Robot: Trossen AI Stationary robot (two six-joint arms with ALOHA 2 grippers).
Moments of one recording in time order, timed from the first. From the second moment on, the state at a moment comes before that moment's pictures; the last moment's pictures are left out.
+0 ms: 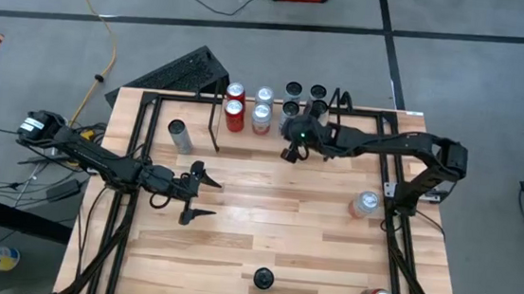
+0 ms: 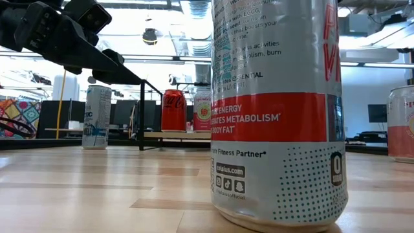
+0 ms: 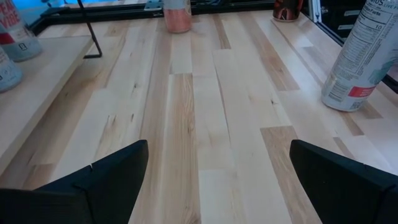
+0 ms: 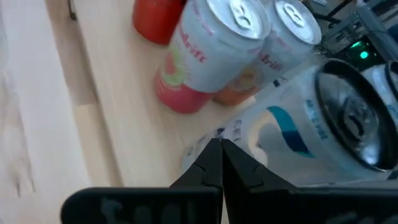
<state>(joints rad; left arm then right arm) -0.25 1.00 0.29 0.41 -0.20 -0.02 -0.28 1.58 1.08 -0.20 0.43 -0.22</state>
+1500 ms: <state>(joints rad) -0.25 1.00 0.29 0.41 -0.19 -0.01 -0.11 1.67 1.21 -0.14 0.48 -0.14</state>
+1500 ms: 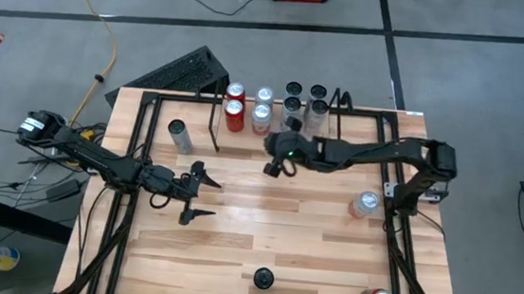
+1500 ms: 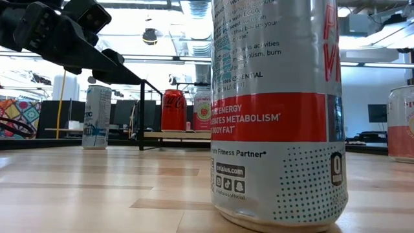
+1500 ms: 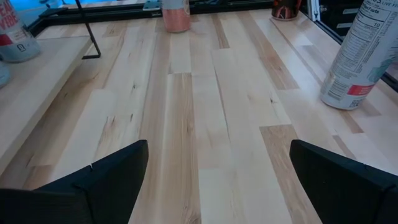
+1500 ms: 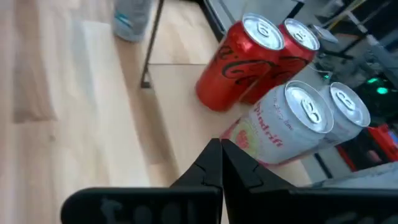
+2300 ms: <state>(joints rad) -0.26 1.00 0.29 0.38 -0.16 -0.03 -0.19 1.94 1.48 -0.27 0.52 -0.21</state>
